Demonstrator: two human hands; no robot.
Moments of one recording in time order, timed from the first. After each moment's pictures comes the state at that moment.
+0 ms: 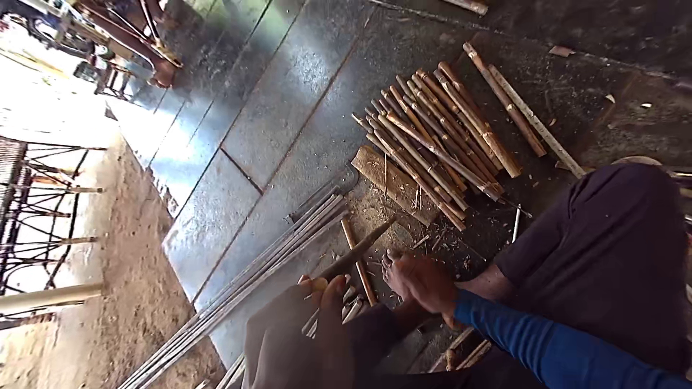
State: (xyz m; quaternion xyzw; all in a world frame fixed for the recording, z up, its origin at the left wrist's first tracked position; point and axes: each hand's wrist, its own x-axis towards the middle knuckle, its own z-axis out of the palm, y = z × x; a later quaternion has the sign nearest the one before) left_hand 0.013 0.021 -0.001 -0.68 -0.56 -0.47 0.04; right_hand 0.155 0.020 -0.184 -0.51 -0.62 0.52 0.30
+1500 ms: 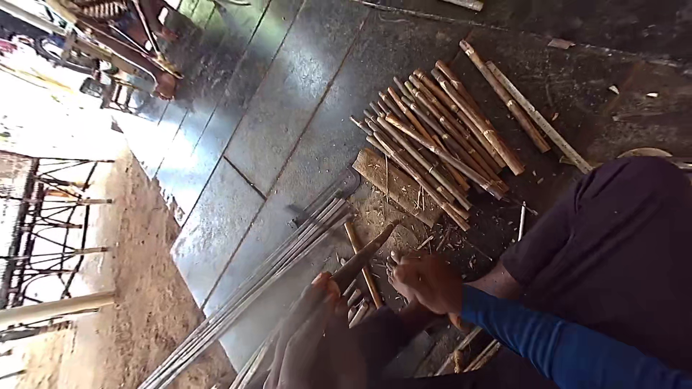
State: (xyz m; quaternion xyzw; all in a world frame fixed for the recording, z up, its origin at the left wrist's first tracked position) left_hand 0.006 0.018 -0.011 -0.73 -0.50 -0.47 -0.04; right_hand 0.159 0.029 -0.181 -0.48 -0.65 0.49 0.34
